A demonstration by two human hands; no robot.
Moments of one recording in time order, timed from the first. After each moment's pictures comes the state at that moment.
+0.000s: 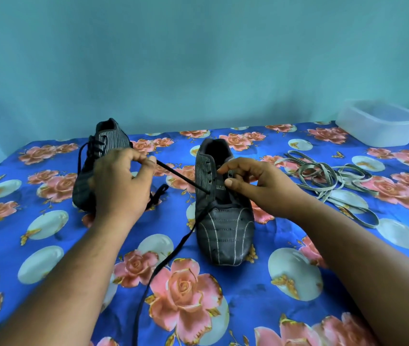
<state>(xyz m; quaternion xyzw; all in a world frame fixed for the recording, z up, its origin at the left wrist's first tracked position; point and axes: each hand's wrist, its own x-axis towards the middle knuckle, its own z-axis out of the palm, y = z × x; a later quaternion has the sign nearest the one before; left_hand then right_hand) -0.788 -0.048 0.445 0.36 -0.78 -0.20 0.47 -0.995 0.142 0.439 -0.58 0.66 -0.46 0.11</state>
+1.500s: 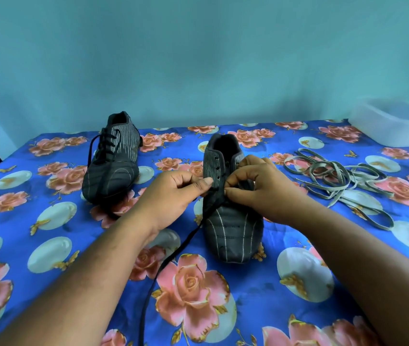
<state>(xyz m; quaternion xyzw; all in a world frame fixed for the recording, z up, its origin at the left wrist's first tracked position) -0.804 -0.004 0.441 0.22 -0.81 -0.50 0.23 -0.964 0.139 0.449 -0.55 0.74 -0.37 0.08</state>
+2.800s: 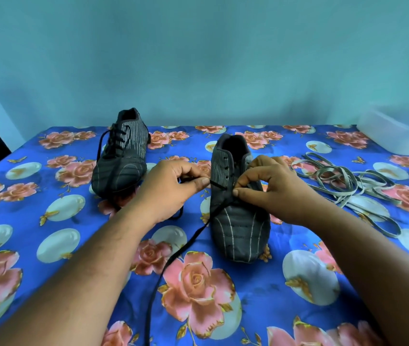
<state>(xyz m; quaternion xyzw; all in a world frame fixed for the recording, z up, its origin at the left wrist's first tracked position) -0.796 -0.022 0.442 0.23 -0.84 -0.41 0.28 -0.971 0.143 0.451 -0.57 0.75 -0.33 0.06</state>
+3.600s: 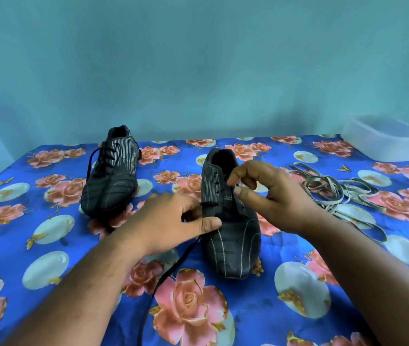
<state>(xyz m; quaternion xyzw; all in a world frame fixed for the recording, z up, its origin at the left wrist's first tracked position) -0.788 -0.007 0.452 0.19 -0.94 -0.25 0.10 -0.977 0.154 0.464 -0.63 0.65 -0.41 -0.02</state>
